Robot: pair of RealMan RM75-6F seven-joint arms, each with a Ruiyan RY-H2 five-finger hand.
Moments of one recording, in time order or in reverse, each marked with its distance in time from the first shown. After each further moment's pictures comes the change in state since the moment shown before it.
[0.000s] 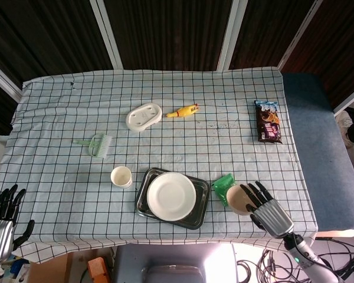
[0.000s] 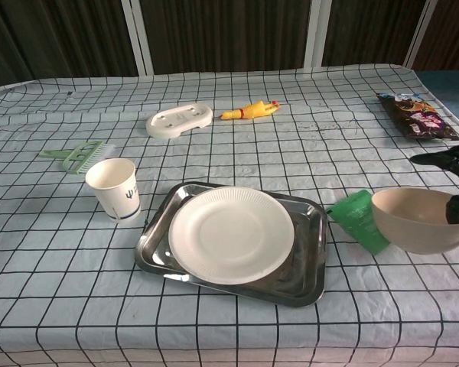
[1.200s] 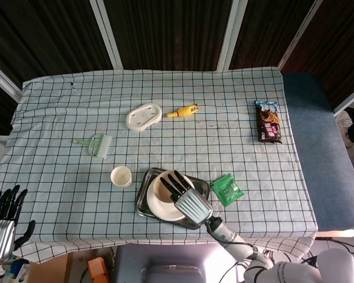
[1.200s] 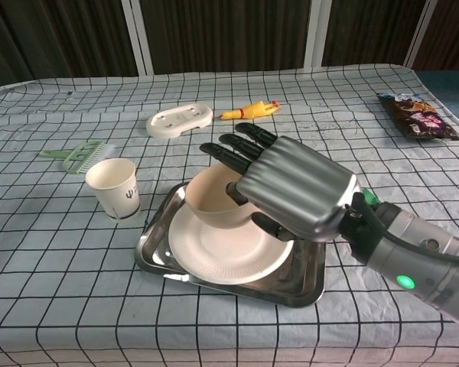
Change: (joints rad) left arm -0.004 0.006 0.006 -0.010 0.000 -0.017 0.008; right arm 0.288 -0.401 0.232 -0.070 0.059 -0.326 -0.625
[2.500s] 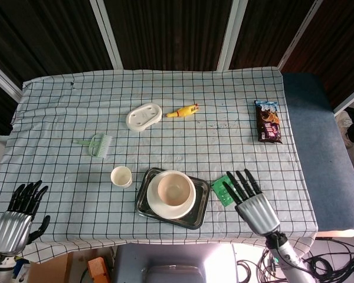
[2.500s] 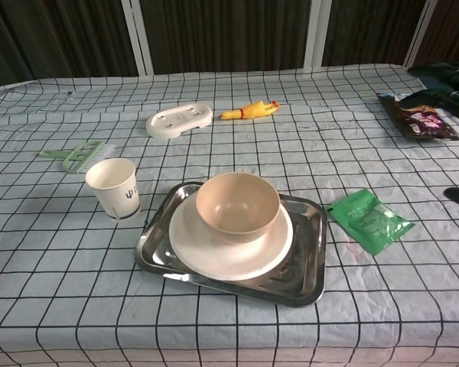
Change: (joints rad) left arm -0.100 -0.024 0.006 0.068 0.091 -0.069 -0.099; right arm -0.289 0.421 -0.191 -0.261 0.004 0.461 0.238
